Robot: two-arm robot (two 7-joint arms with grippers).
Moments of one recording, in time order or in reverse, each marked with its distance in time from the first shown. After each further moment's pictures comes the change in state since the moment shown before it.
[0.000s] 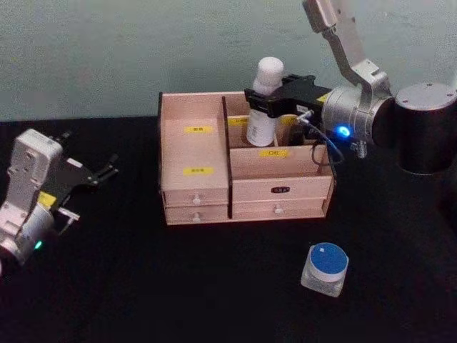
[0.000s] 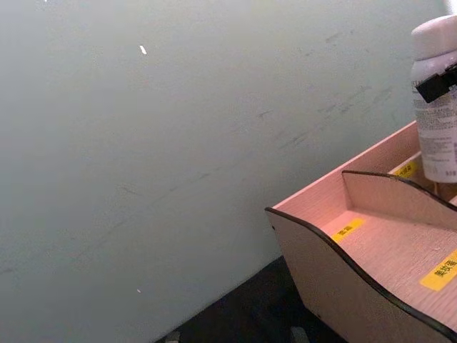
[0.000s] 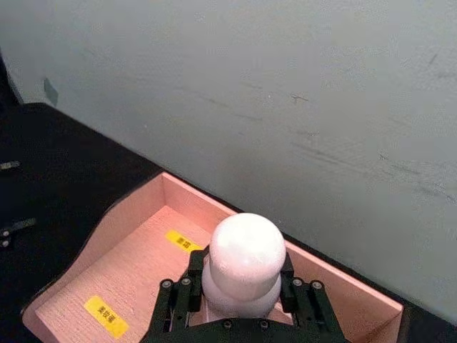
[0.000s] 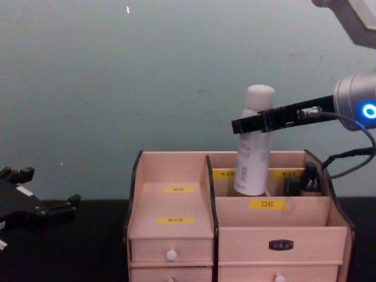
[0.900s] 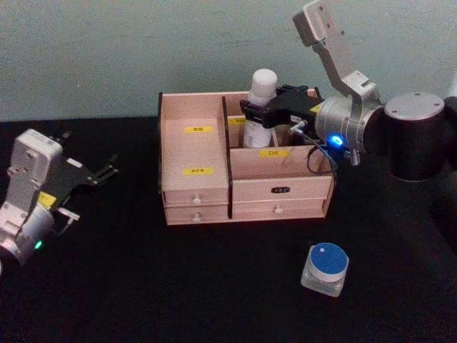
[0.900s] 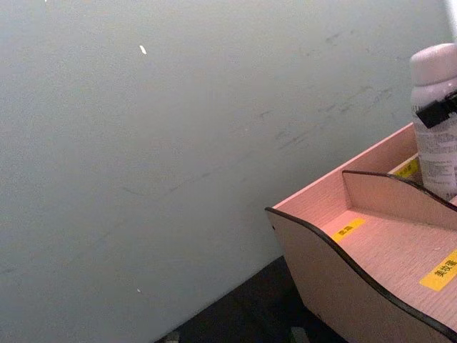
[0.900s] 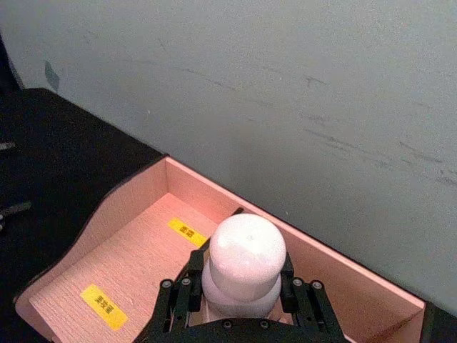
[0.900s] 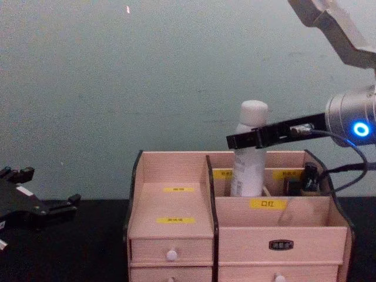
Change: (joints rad) left arm 0.000 0.000 0.000 0.000 0.000 0.000 0.000; right arm 0.003 -0.017 -0.015 0.058 -0.033 -0.037 0.025
